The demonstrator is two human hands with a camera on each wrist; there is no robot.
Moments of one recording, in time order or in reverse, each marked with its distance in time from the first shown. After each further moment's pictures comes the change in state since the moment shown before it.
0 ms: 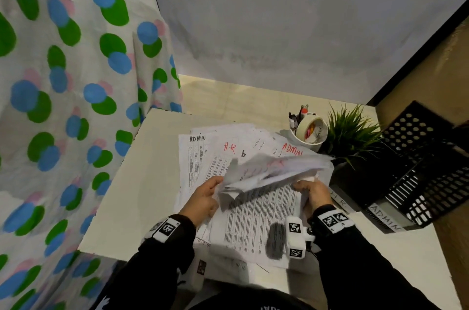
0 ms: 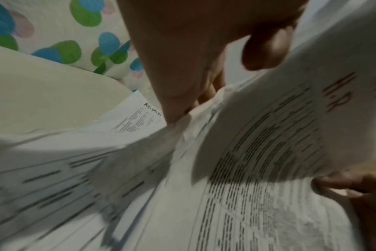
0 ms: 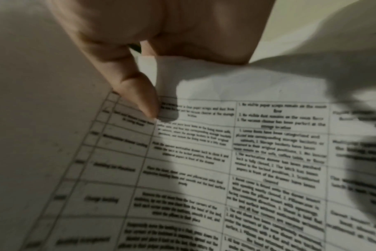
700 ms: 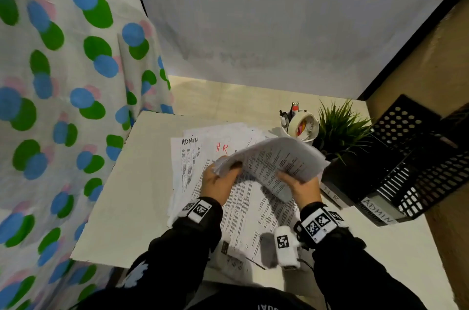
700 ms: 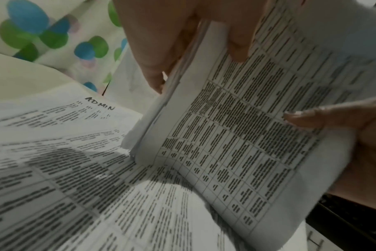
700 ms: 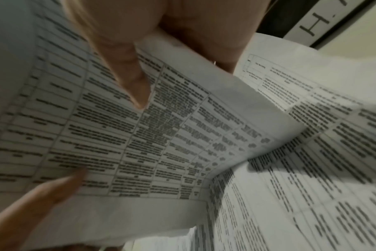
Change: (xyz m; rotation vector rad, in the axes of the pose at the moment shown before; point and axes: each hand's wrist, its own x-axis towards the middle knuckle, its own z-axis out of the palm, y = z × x) left_hand 0.033 0.028 0.051 0.130 0.338 0.287; right_hand -0.054 -0.028 0.022 -0.136 -0.065 -0.355
